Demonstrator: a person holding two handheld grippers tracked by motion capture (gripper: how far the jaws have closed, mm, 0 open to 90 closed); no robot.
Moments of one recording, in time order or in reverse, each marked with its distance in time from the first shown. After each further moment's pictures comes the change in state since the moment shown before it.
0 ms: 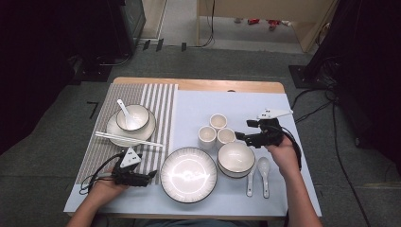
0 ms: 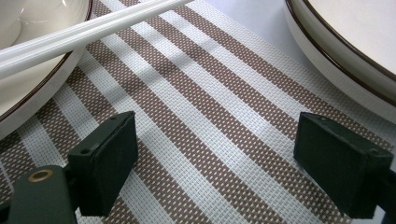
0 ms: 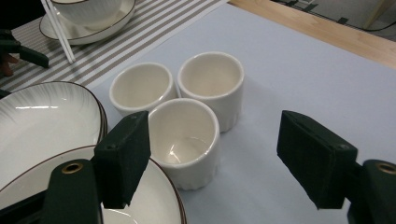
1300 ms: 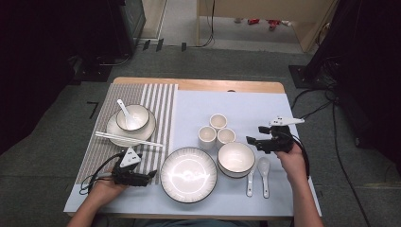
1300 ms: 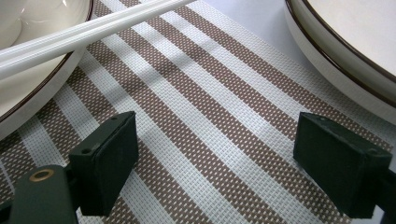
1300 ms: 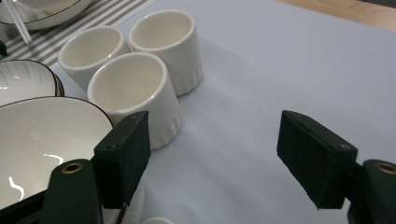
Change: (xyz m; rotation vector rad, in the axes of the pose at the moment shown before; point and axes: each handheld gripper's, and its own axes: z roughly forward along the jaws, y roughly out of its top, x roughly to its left) left arm 0.001 0.000 0.000 0.001 -0.003 -0.003; right arm -0.026 -0.040 -0.010 0.007 -0.066 0.078
